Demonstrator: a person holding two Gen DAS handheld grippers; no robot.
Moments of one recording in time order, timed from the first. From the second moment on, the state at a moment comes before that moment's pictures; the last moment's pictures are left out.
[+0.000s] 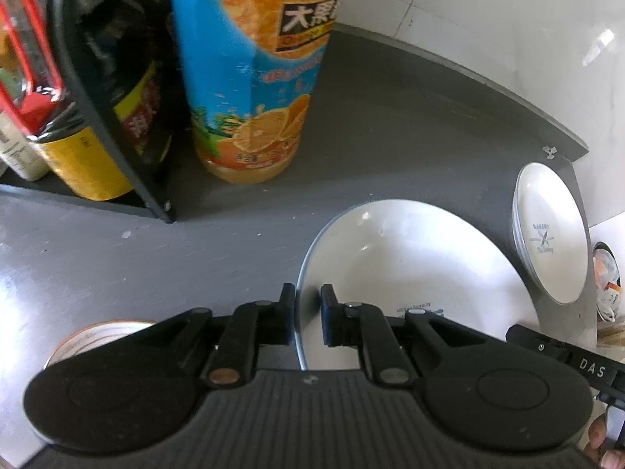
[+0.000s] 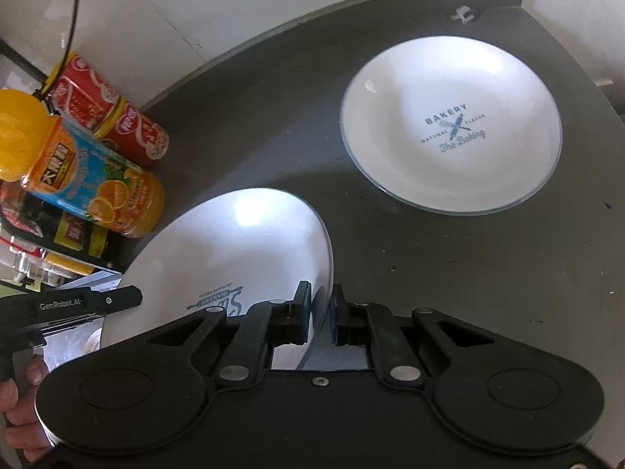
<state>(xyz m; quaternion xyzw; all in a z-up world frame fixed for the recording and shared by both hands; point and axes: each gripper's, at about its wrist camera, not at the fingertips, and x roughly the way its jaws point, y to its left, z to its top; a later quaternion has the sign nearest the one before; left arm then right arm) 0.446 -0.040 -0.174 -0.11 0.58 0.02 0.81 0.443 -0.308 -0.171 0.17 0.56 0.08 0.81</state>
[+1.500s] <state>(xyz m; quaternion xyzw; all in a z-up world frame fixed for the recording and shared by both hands) 0.324 0.074 -0.133 -0.20 0.54 0.14 0.81 0.394 -0.190 -0.142 0.07 0.56 0.24 0.79</state>
